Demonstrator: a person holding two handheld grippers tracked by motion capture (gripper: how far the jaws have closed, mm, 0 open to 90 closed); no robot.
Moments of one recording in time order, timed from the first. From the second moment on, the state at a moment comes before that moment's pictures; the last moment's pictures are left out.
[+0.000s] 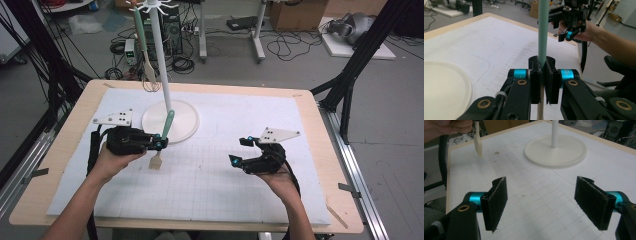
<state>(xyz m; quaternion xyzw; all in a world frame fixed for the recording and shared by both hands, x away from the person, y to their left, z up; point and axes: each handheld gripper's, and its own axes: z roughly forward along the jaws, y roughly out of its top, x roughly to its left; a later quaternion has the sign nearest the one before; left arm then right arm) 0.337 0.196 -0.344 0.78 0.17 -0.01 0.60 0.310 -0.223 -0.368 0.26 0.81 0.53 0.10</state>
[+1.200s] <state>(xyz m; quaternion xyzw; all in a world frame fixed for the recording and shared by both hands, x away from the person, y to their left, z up) 0.368 0.209 -0.288 0.74 0.18 -0.01 0.65 0.311 -0.237 -0.378 0.28 0.80 0.51 0.11</state>
